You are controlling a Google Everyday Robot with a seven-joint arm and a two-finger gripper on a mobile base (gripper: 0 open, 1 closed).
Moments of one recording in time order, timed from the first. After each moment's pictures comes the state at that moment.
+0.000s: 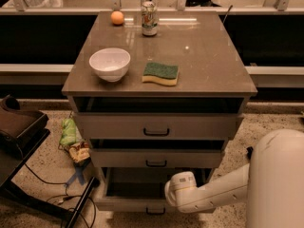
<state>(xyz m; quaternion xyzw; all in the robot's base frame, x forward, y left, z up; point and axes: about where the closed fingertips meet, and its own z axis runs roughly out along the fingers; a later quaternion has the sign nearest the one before) 0.488 -0.084 0.302 -0.74 0.64 -0.08 0.17</state>
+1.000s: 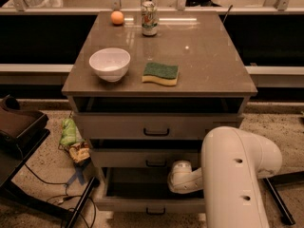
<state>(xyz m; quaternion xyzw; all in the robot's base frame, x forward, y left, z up) 0.572 -0.113 0.198 -0.71 0.68 -0.08 0.13</state>
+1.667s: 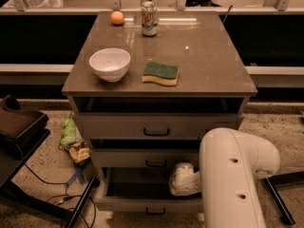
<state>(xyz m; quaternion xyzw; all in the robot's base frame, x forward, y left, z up) 0.562 -0.117 0.183 -0.71 0.69 -0.06 0.13</state>
